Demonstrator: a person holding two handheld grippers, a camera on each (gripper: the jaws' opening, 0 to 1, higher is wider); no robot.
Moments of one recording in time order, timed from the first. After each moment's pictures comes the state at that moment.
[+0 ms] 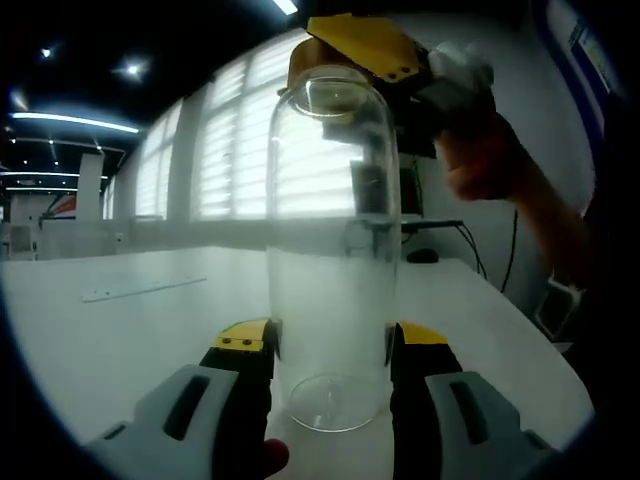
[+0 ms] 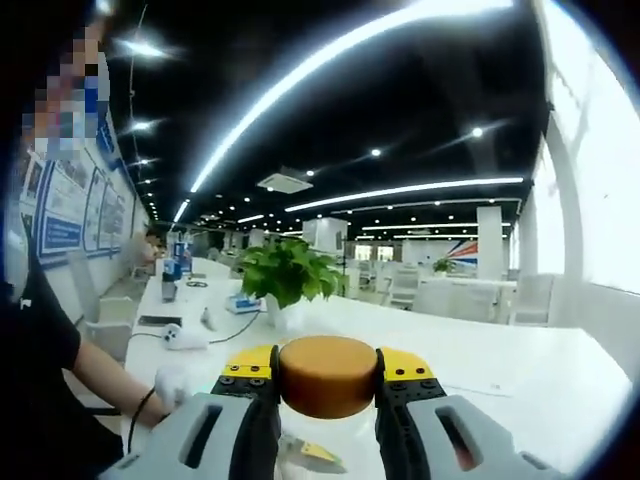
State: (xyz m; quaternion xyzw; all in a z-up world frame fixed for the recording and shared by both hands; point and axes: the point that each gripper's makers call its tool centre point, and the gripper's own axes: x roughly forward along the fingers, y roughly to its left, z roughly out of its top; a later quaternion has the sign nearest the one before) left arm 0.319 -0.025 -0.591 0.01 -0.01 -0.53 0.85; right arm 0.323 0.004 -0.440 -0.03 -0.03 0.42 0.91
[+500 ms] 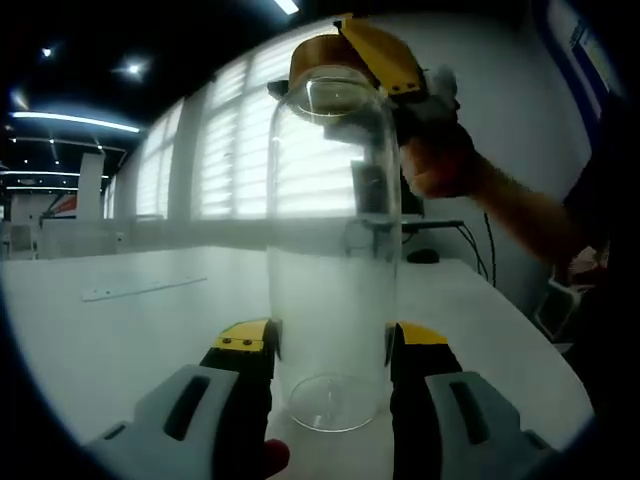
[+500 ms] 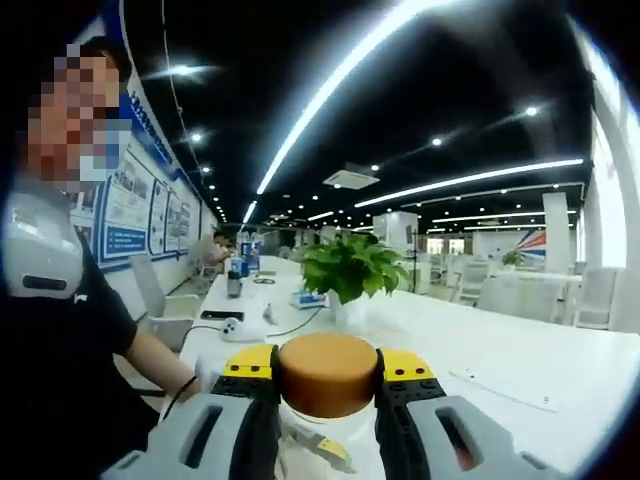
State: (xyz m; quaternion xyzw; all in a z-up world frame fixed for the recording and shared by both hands) left arm 0.320 -0.024 -0.591 0.00 -0.01 -0.53 0.85; right arm 0.317 0.011 -0.442 -0.03 -0.02 0.56 0.83
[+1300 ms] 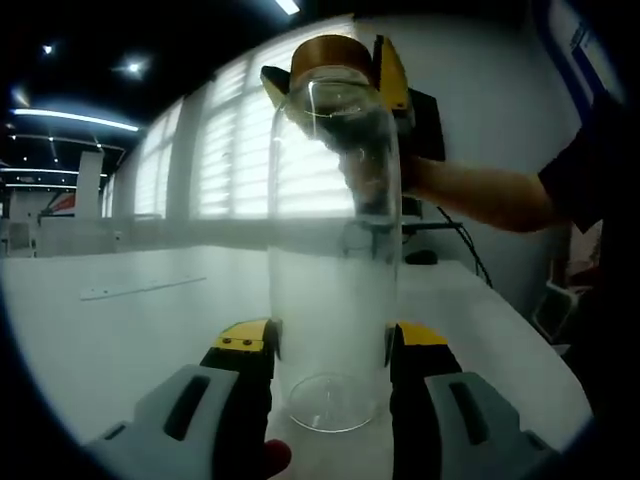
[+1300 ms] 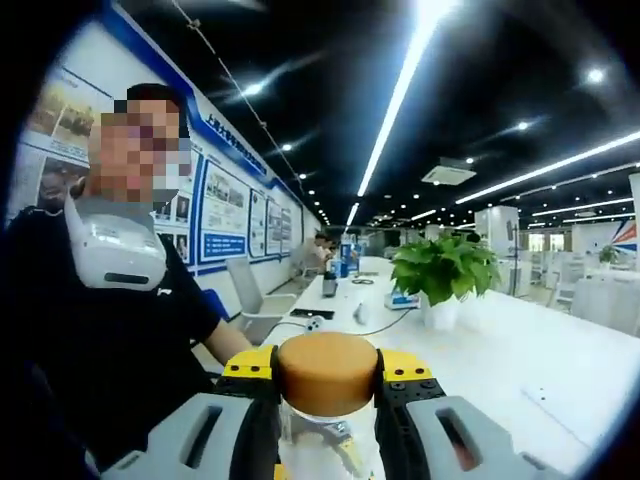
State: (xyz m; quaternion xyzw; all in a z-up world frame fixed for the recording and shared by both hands) left arm 0.320 -0.025 -0.591 0.00 -0.01 -0.54 0.84; right arm 0.299 0.017 -0.444 -0.02 -0.01 0.73 0.68
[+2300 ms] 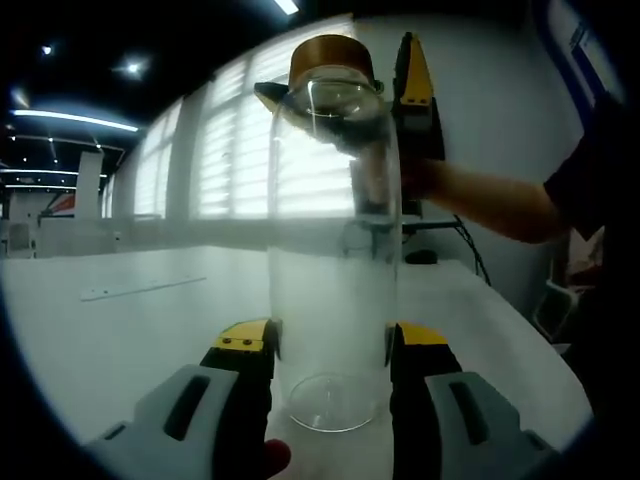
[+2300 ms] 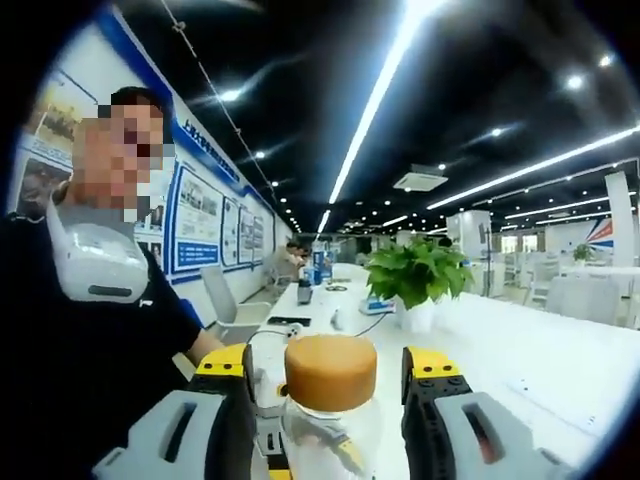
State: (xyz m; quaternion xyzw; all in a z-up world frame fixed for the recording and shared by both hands) left arm 0.320 -0.026 -0.591 0.00 -0.01 -0.54 0.84; right arm 0.287 0.017 -0.438 -0.01 -0.02 0.67 0.74
